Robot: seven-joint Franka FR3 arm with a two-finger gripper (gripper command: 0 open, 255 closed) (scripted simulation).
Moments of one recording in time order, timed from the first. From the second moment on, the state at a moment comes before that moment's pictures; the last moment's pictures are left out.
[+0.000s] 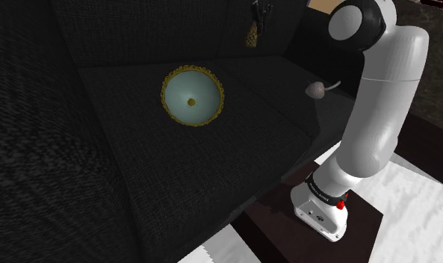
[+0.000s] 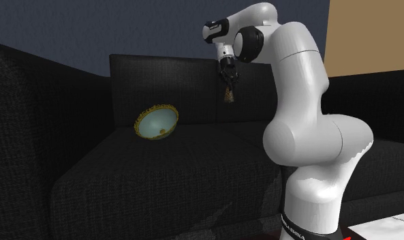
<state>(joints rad) -0.03 0.42 -0.10 -0.95 -0.04 0.96 -0.30</state>
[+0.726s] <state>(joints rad) -0.02 0.28 -0.09 -1.22 -0.01 1.26 -0.28</state>
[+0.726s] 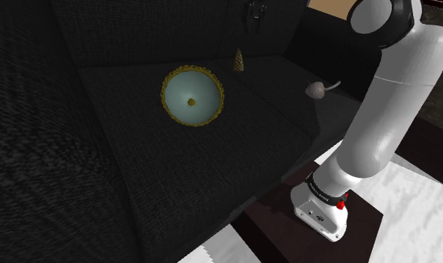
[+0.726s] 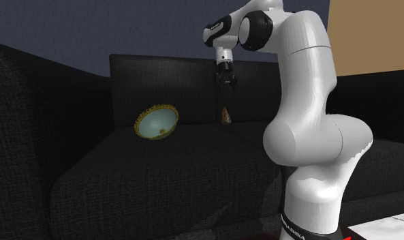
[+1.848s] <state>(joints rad) -0.02 0.20 -0.08 -1.62 0.05 1.85 -0.30</state>
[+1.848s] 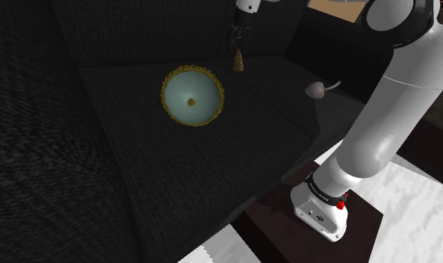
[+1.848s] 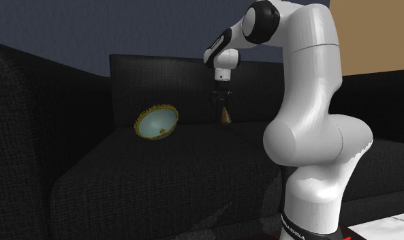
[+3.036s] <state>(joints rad) -0.02 0.12 -0.06 -1.70 0.00 1.87 -0.50</state>
